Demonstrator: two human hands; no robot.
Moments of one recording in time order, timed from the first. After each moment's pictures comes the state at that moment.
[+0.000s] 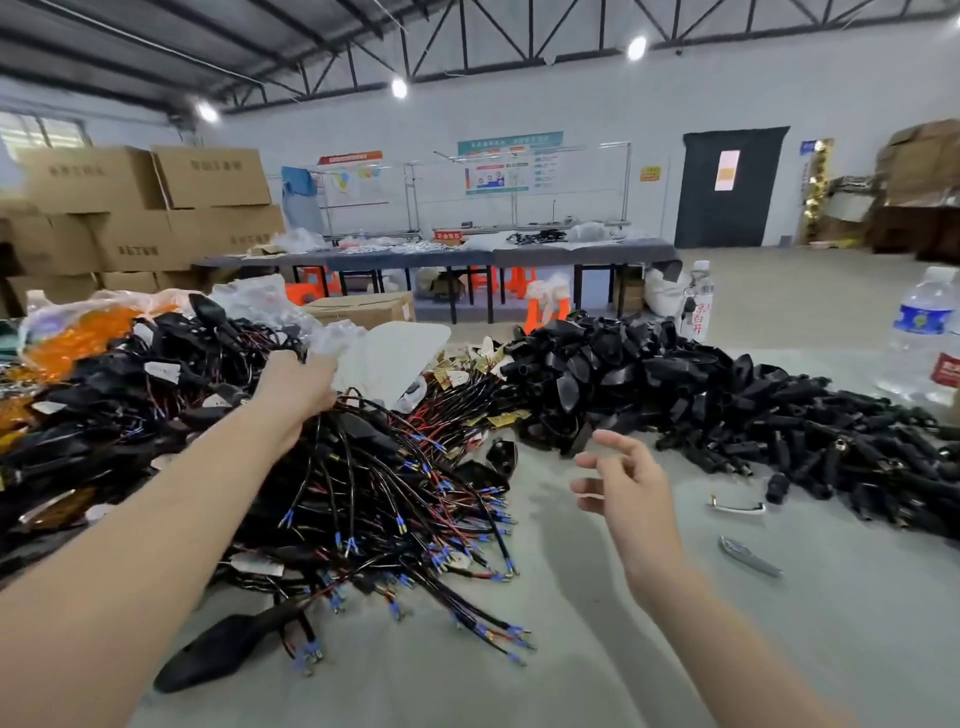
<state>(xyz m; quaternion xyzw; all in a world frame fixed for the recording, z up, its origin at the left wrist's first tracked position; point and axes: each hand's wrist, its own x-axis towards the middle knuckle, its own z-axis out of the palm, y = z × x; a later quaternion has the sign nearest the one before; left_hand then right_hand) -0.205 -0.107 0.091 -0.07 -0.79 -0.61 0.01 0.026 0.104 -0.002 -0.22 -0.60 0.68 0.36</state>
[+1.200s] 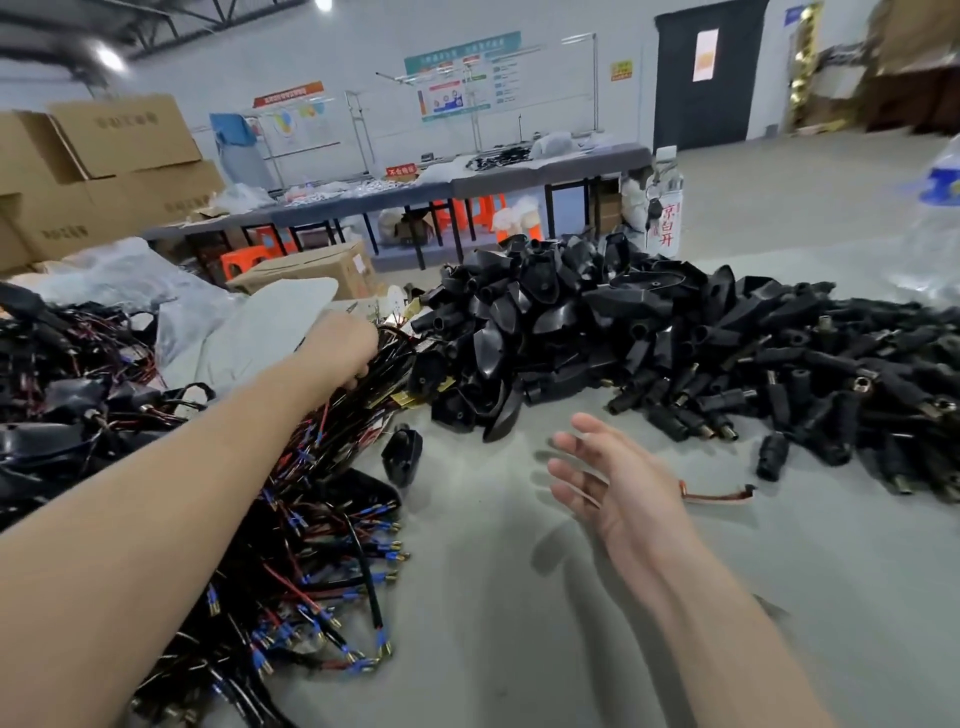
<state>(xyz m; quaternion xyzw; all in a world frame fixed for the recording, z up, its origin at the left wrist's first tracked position) -0.256 0.118 0.036 -0.17 -0.91 -0.38 -0.02 -0.009 0.237 -0.065 -0.24 -0.39 0.85 0.26</state>
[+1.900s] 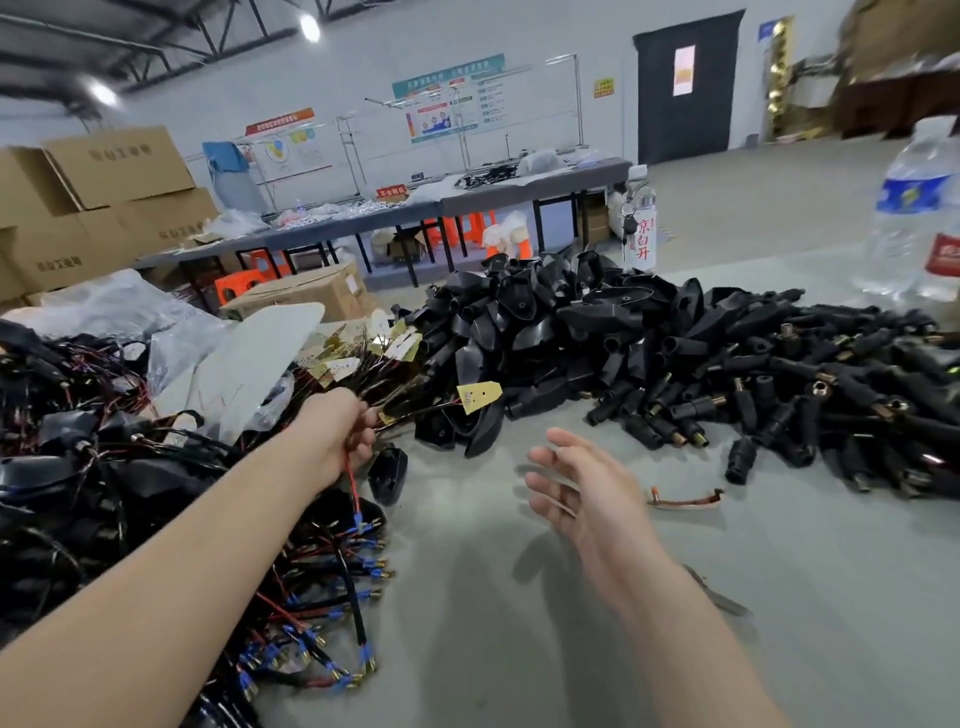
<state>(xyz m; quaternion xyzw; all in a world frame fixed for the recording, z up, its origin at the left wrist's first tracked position) -0.215 0.109 0.003 0.00 -0.77 -0.62 -0.17 -0.010 0.235 -0.063 -0.25 -0.39 0.85 0.26</state>
